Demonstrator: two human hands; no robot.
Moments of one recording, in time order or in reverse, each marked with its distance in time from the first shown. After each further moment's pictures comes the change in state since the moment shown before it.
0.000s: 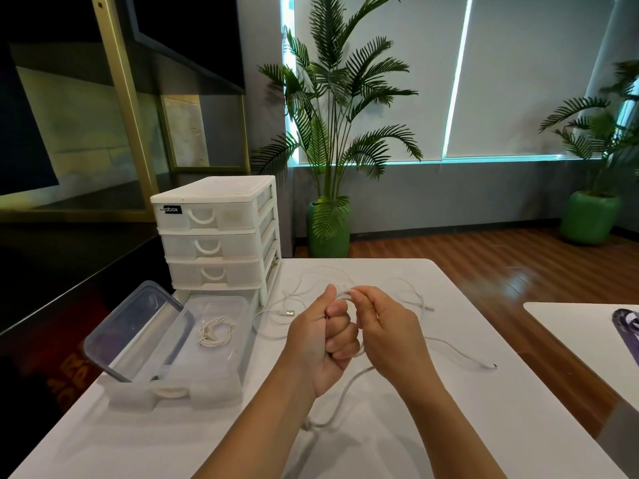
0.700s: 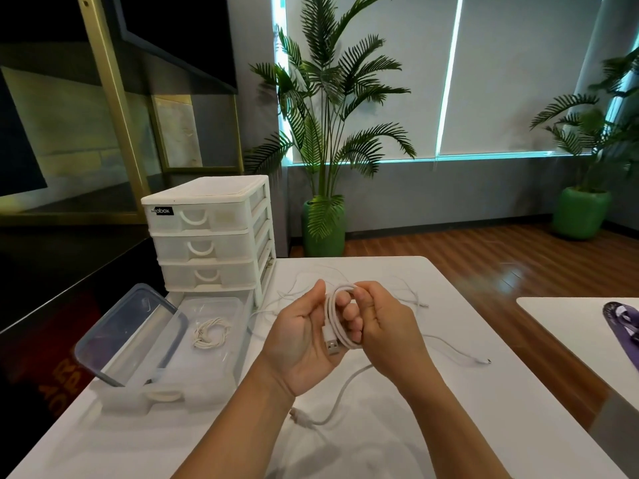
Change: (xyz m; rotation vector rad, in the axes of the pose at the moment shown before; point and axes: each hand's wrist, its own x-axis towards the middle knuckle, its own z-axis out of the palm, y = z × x) left_hand -0.006 0.010 -0.004 -0.086 -0.270 -0.081; right_hand -0.001 -0.001 -0.005 -0.048 -0.019 -0.015
